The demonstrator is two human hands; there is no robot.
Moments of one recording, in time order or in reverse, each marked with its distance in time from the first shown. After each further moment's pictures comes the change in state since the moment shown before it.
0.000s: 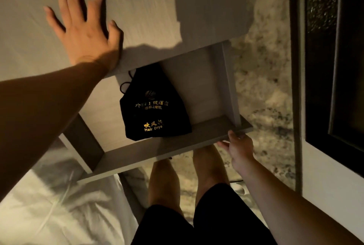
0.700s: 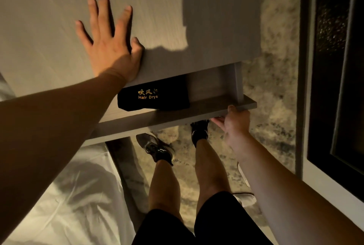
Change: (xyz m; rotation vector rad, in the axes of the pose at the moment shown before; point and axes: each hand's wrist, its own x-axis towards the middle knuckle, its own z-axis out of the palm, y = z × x) left_hand 0.002 0.006 -0.008 0.008 -0.070 -0.027; right_hand -0.039 -0.093 0.099 0.020 -0.080 -0.075
